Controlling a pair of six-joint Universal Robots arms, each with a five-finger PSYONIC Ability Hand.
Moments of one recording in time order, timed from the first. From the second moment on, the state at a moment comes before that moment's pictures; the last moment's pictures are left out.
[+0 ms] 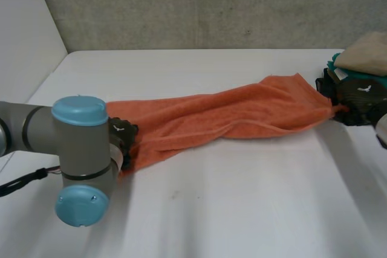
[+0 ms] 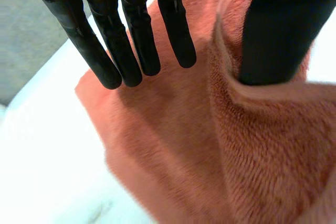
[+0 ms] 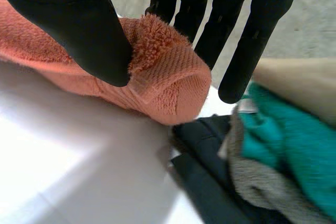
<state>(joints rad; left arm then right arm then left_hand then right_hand) 4.20 -2.17 -1.48 3.20 -1.85 3.58 1.48 -1.17 1.61 -0.21 1.10 2.70 0.78 0.76 0.76 0.76 0.58 1.12 1.17 1.19 1.19 0.98</state>
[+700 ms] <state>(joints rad) 4.51 -2.05 -1.49 2.99 -1.53 4.03 1.45 -1.20 1.43 0.68 1.12 1.98 1.16 1.19 1.19 1.19 0.99 1.12 1.17 1.19 1.20 0.98</state>
